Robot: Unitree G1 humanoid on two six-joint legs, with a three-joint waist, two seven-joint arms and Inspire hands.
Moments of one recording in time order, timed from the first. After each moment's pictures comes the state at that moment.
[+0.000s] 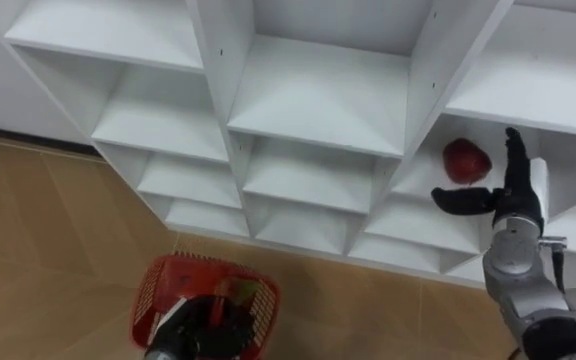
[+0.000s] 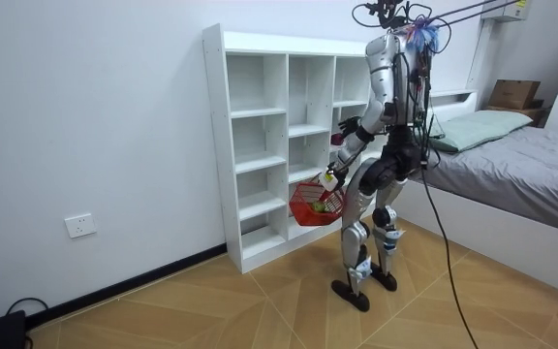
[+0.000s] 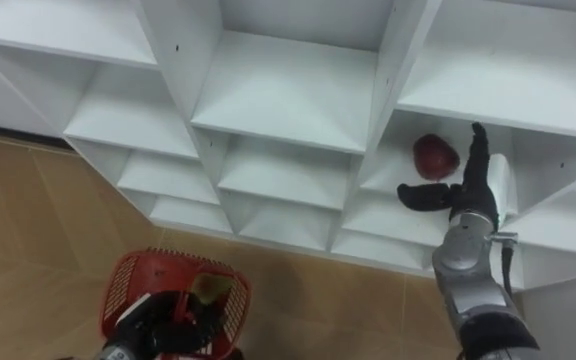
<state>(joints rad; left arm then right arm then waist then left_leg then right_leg) 0.12 0.25 -0.25 0.63 -0.22 -0.03 -0.17 -0.38 -0.37 0.13 0.85 0.04 -0.15 -0.49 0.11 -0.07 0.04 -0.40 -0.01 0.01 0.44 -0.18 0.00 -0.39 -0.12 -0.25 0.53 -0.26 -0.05</state>
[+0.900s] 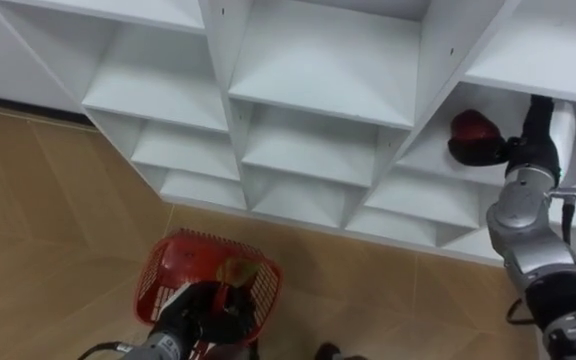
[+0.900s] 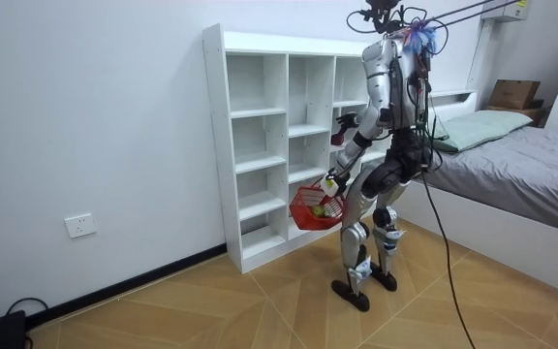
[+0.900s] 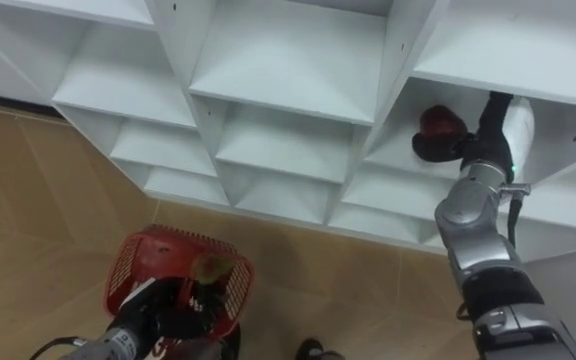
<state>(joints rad) 0.06 0.26 -0.28 0.64 -0.22 -0.01 -0.16 -0.49 -0.39 0.14 0.84 0.00 -0.09 -0.56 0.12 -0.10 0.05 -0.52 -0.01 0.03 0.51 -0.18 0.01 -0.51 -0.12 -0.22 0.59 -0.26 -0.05</state>
